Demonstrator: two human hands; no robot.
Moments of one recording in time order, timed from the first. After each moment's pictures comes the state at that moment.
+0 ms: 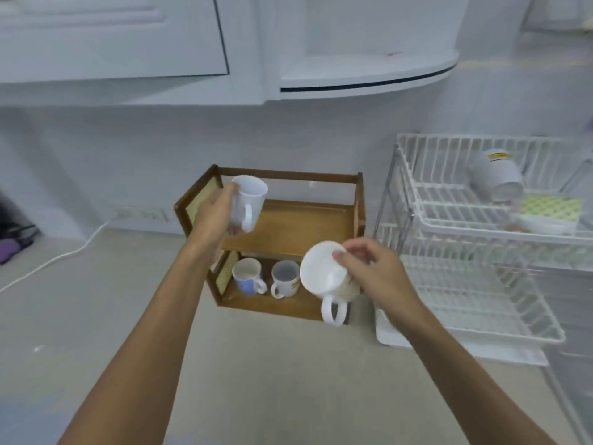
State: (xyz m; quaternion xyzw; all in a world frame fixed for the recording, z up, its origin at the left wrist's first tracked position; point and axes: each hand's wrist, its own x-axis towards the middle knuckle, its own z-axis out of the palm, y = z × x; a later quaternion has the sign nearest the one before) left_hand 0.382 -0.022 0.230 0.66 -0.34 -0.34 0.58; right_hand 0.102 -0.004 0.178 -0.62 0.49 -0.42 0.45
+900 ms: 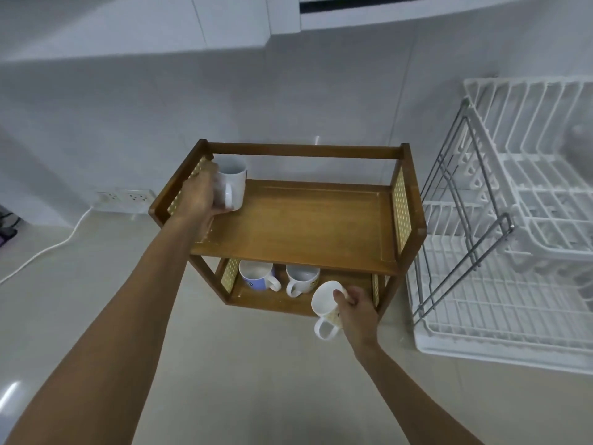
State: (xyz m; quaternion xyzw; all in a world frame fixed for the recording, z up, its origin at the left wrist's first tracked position) left_hand 0.482 -0.159 0.165 0.72 -0.26 -0.37 0.53; right_hand 0.201 -0.083 -0.049 -0.41 0.66 -0.39 0.49
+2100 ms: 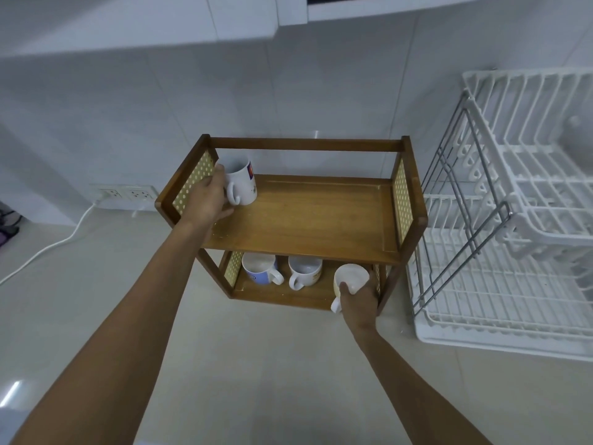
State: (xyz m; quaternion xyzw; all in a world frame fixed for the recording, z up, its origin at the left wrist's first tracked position) left_hand 0.476 -0.139 0.156 0.72 -0.33 -0.36 0.50; right_hand 0.208 -0.093 -0.053 -0.42 0.71 -0.38 0.42
